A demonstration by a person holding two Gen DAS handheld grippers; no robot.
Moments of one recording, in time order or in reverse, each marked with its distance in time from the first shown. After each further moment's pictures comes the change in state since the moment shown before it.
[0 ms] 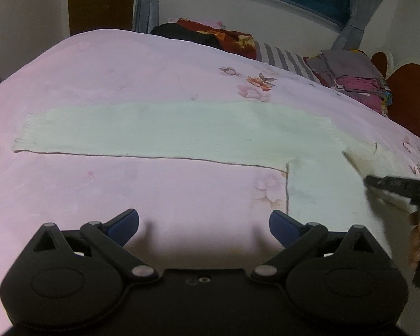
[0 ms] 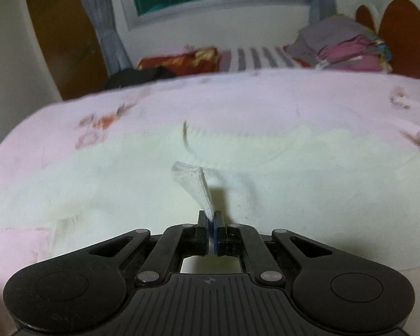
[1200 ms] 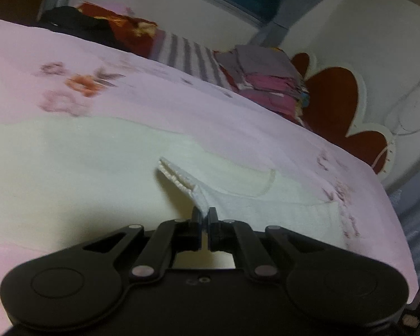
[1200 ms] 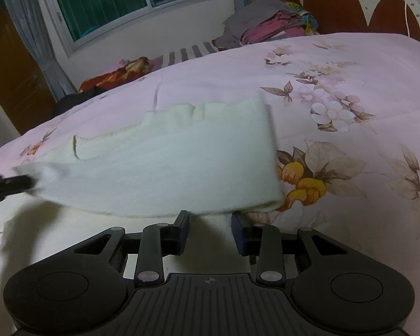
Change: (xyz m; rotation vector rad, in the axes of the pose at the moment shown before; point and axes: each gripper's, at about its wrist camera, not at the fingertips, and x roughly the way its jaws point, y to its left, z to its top) left arm 0.113 -0.140 0.063 0.001 0.020 -0.417; right arm -0.088 -0.144 -0.046 0.232 -0.038 -0.133
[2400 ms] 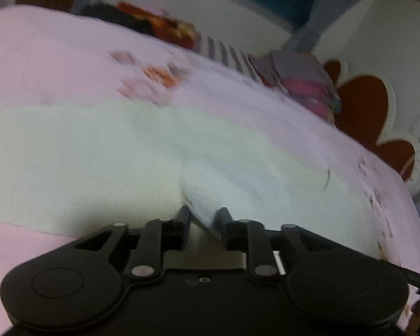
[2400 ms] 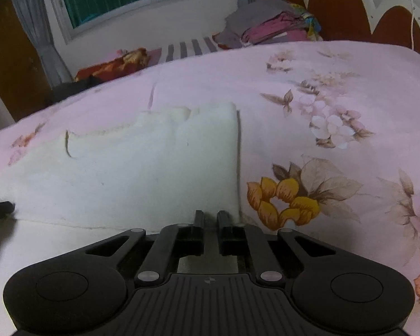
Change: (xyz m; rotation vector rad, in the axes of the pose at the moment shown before) left arm -0.021 0.060 -0.009 -0.034 -0.046 0.136; right arm -0.002 0.002 0.016 -0.059 0.013 -0.041
